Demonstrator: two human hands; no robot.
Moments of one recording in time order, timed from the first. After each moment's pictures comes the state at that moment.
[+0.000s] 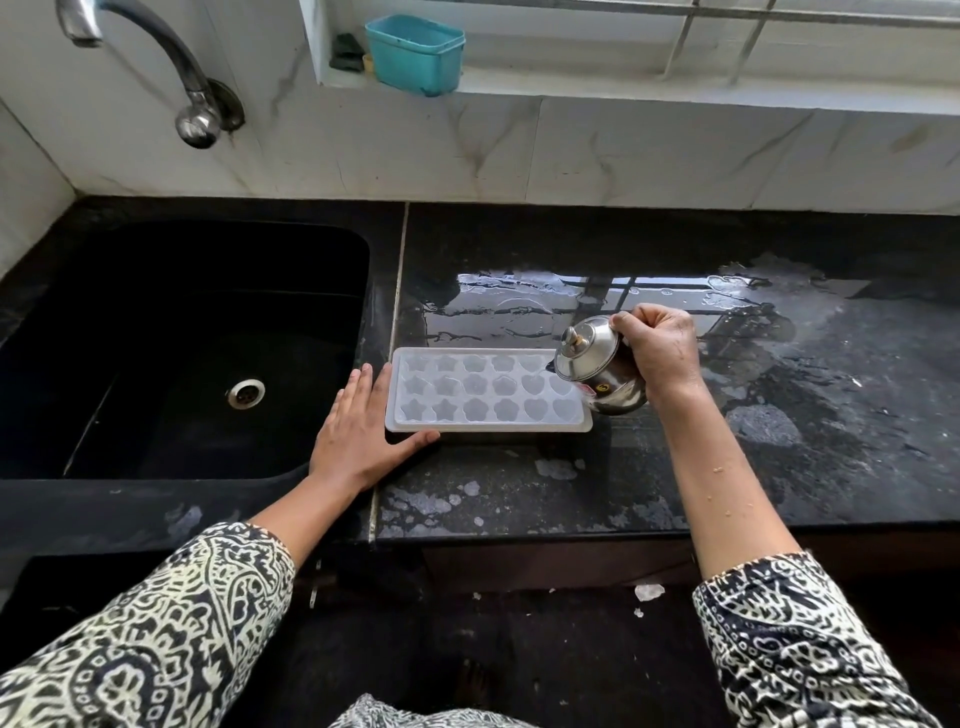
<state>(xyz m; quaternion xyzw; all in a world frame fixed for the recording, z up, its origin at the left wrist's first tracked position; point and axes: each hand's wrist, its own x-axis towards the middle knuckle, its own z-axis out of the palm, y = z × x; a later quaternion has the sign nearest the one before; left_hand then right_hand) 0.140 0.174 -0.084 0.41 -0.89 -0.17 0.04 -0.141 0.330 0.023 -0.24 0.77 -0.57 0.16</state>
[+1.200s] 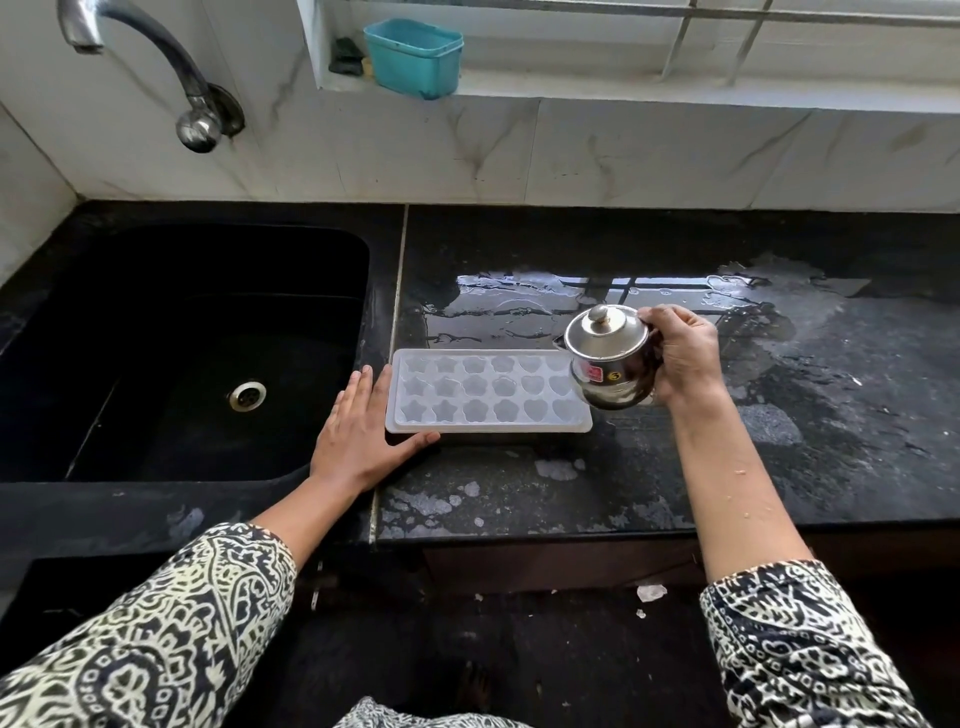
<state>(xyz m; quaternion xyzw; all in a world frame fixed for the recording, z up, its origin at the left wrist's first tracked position) 0.139 0.173 -0.085 0.41 -0.89 -0.16 0.04 -0.149 0.339 0.025 -0.11 0.63 -0.73 0.25</state>
